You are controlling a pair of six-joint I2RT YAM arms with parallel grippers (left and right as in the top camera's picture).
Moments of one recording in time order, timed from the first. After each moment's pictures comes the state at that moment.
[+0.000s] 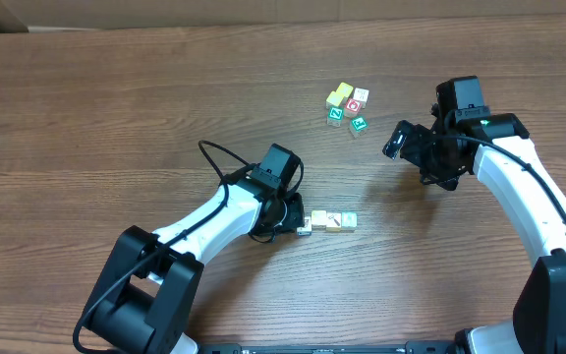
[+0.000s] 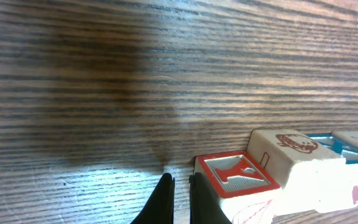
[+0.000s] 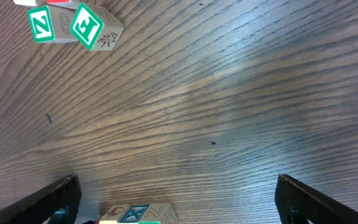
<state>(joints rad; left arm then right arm) -0.53 1.73 0.95 -0.57 0.20 -0.66 0.13 1.65 1.22 -0.84 -0.24 0.59</state>
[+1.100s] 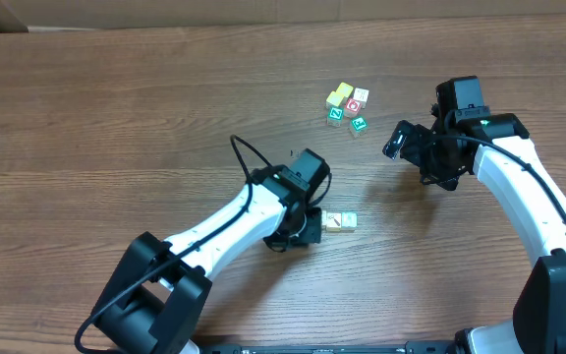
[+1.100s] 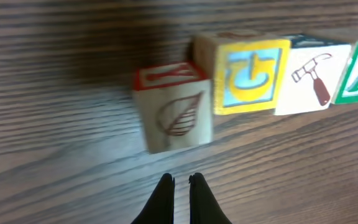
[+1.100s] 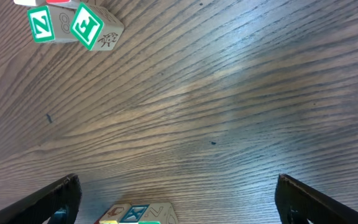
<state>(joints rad) -0.68 1.73 1.07 -0.82 0.19 -0.62 0.13 1.65 1.22 -0.84 -0.24 0.59</state>
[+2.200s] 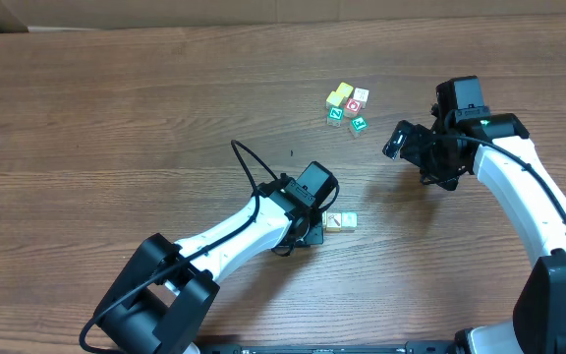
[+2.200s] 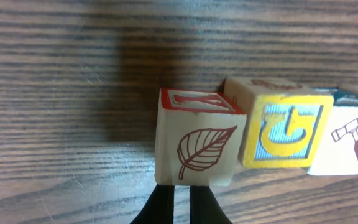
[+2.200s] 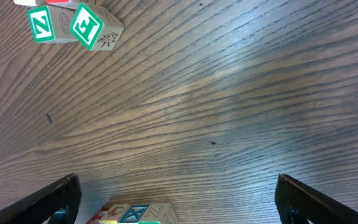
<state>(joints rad) -0.72 1.73 1.00 -0.68 0.03 -0.75 0.13 1.65 1.22 -0.84 -0.24 0.59</state>
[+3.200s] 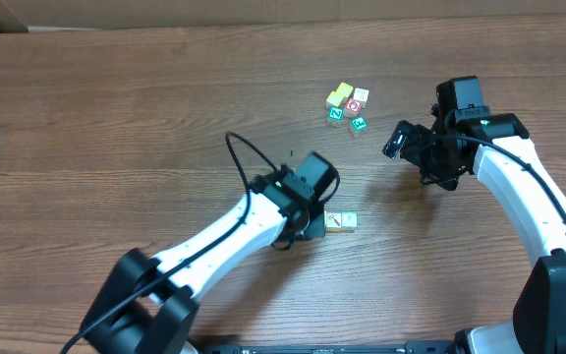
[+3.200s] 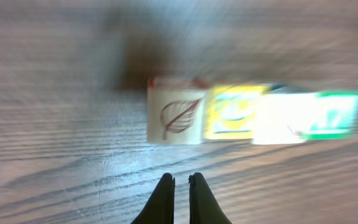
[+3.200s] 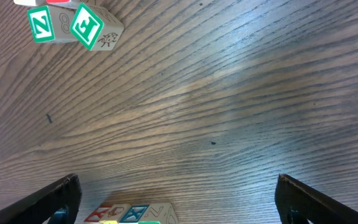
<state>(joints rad) -0.71 1.67 1.08 -0.78 0.04 -0.73 0.13 1.65 1.22 -0.84 -0.24 0.59</state>
